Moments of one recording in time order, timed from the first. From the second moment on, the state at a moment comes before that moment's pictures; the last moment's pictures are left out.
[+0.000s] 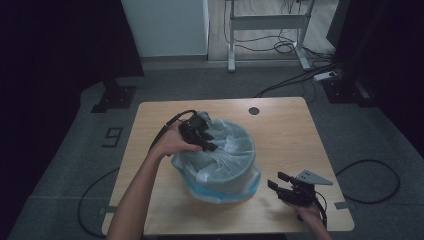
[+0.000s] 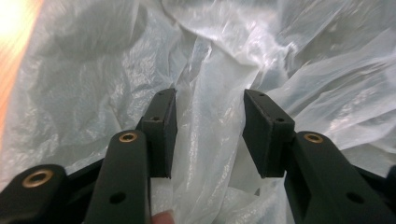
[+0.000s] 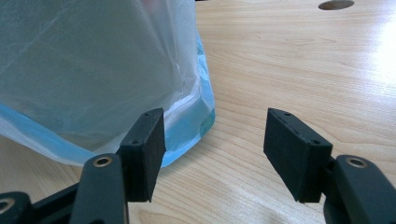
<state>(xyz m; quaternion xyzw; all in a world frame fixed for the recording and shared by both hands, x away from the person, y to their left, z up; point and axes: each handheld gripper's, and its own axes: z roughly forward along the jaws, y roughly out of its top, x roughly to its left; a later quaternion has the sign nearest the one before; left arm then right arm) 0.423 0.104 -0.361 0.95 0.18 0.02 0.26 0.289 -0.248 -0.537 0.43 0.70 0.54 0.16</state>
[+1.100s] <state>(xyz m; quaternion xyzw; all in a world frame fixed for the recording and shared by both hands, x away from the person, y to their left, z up) 0.381 0.093 -0.346 0.92 0.13 0.00 0.36 0.288 -0.246 -0.537 0.43 0.71 0.54 0.16</state>
